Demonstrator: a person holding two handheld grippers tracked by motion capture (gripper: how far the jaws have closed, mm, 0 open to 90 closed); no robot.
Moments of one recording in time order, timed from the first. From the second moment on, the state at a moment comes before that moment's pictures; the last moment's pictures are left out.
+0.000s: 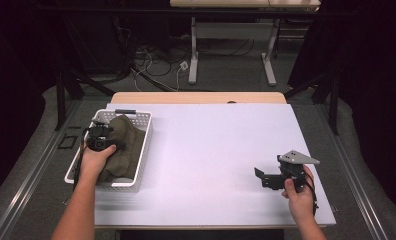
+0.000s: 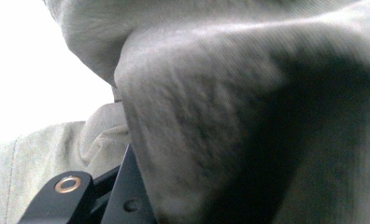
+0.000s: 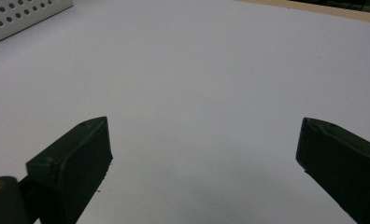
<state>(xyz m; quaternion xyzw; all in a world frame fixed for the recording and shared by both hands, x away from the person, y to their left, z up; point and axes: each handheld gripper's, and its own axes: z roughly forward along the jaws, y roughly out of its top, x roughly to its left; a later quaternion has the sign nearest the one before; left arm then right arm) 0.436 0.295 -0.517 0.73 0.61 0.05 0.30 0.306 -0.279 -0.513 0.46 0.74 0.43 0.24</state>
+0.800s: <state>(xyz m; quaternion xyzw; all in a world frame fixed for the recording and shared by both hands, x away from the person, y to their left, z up) 0.416 0.295 -0.495 0.71 0.60 0.10 0.37 0.308 -0.278 -0.515 0.47 0.74 0.43 0.24</state>
